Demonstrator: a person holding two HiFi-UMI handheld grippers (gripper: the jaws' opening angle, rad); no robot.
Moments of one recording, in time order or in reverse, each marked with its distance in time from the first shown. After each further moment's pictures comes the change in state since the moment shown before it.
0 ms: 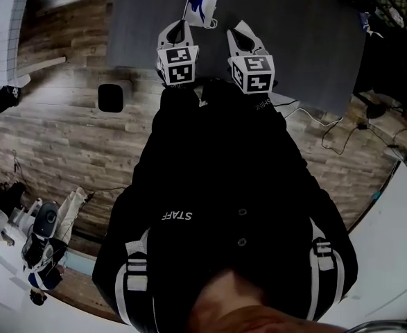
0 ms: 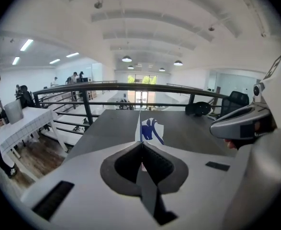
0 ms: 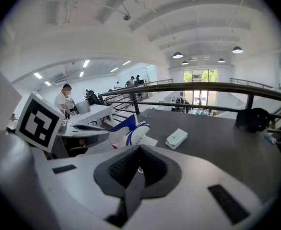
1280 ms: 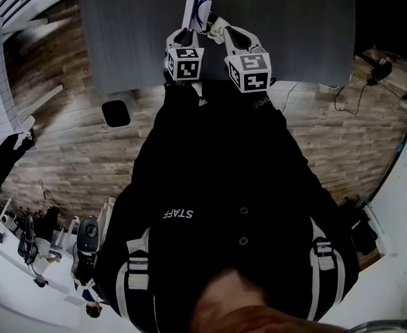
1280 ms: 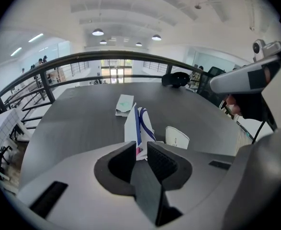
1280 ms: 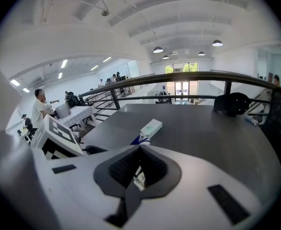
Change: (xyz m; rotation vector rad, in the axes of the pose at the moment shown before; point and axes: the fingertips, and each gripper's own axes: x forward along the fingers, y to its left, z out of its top) left arm 0.109 -0.094 -0.073 0.163 0.296 -0.273; right arm 0.015 -0.086 -0.031 0.154 0.067 -0.162
